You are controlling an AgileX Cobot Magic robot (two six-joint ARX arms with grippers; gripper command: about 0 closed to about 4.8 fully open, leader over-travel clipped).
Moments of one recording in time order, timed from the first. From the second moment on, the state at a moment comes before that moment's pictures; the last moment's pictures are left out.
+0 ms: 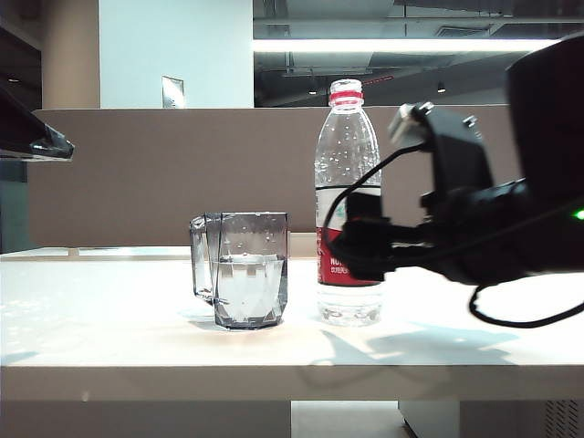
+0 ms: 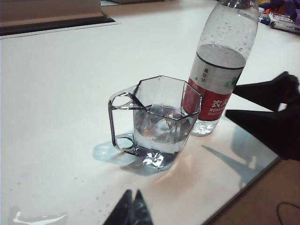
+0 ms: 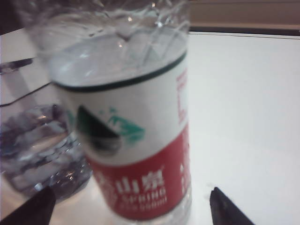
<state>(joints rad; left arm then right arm) -0.30 0.58 0.24 0.09 0.38 0.00 0.65 1.82 0.31 1.38 0.16 0.11</state>
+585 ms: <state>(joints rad) -0.30 0.58 0.24 0.09 0.38 0.00 0.66 1.43 0.05 1.34 0.20 0.10</state>
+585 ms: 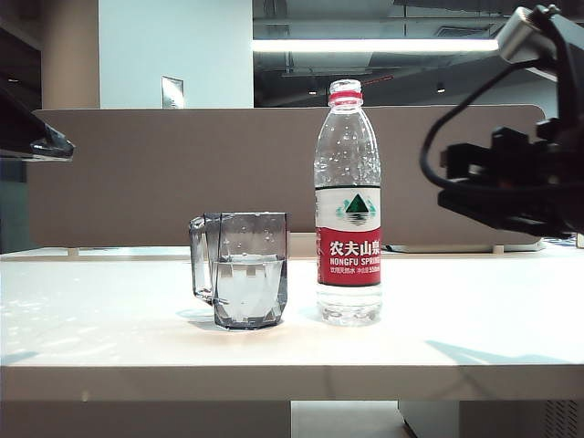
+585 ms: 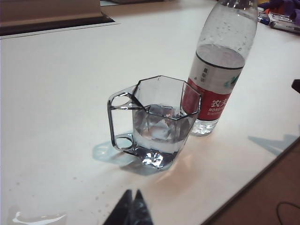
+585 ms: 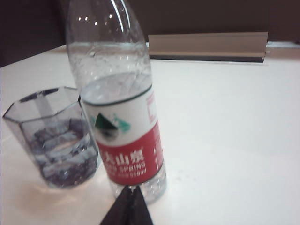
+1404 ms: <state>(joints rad) -0.30 0.58 0.24 0.09 0.38 0.00 0.60 0.86 0.01 0.54 0.15 0.10</state>
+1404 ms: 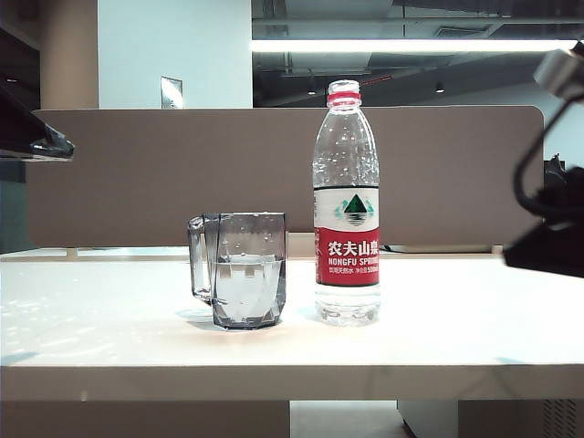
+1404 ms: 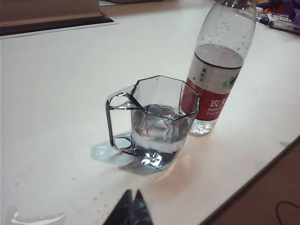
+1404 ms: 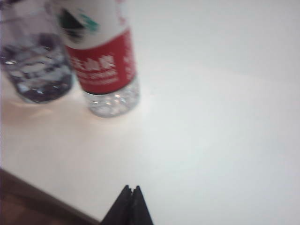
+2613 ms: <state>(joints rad) -0.30 0.58 0.24 0.09 0.38 0.00 0.11 0.12 0.01 -0.19 -0.06 0.13</state>
